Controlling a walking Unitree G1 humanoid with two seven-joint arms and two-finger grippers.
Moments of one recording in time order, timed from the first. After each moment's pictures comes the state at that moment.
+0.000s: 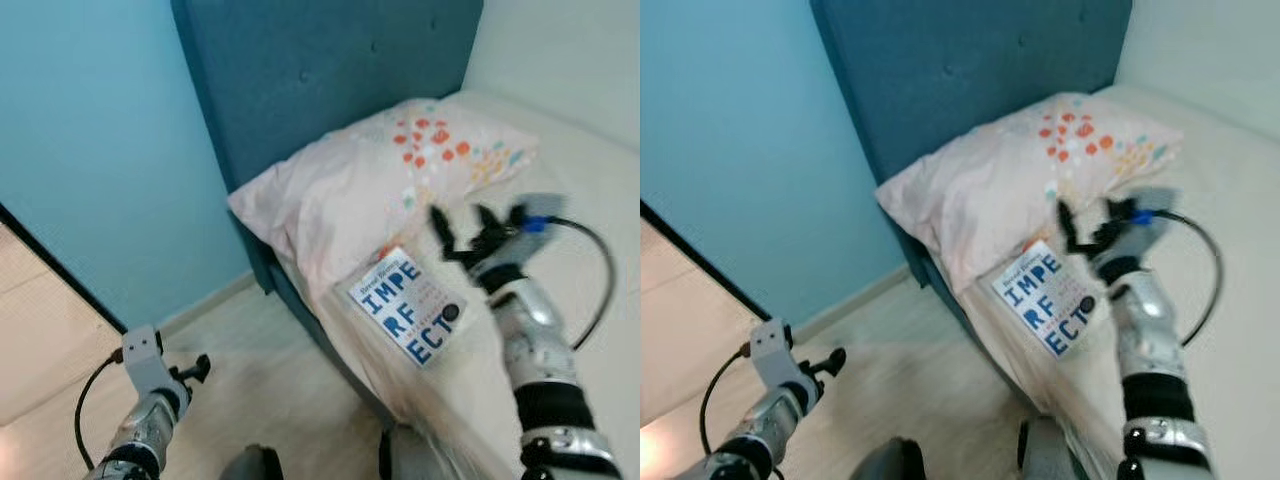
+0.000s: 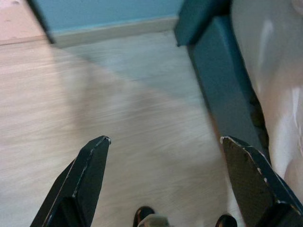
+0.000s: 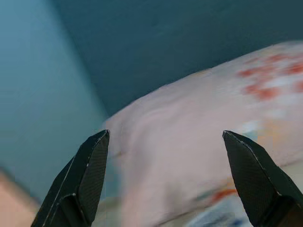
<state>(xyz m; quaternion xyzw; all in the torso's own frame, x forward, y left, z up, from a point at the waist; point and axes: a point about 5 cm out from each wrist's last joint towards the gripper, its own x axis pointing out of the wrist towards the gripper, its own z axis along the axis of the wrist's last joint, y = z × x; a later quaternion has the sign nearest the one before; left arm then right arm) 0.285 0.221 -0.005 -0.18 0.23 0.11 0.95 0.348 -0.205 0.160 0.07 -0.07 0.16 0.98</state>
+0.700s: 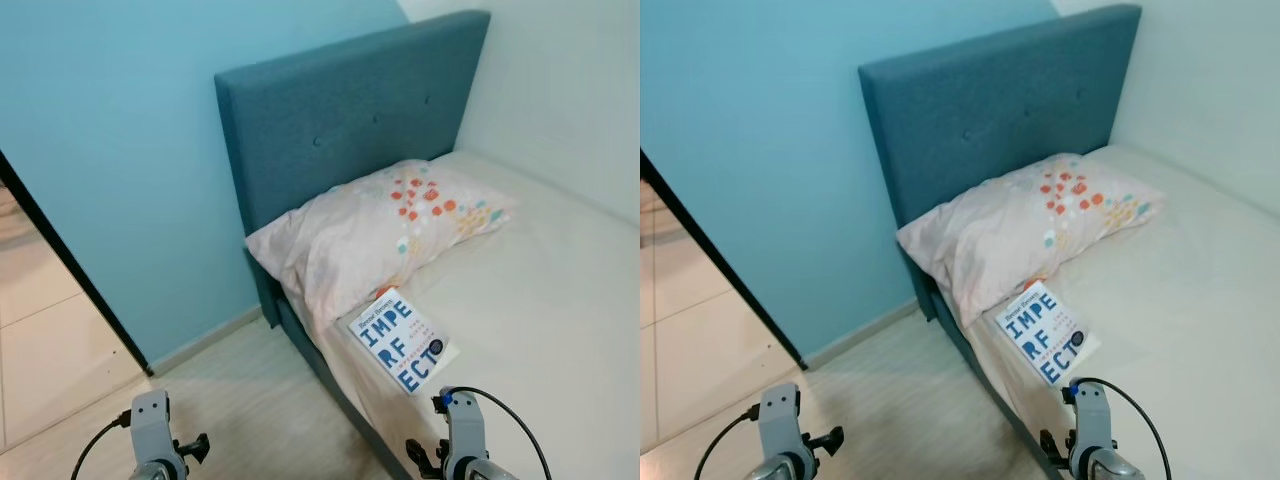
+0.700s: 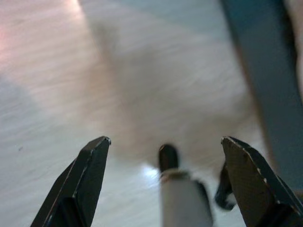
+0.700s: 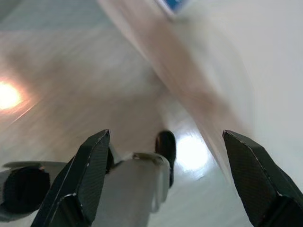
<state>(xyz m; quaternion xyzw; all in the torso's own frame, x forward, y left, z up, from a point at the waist) 0.203 0.215 -0.068 -0.10 0.40 0.11 0.90 0.205 -0.230 -0.062 0.06 0.43 -0.02 0.90</state>
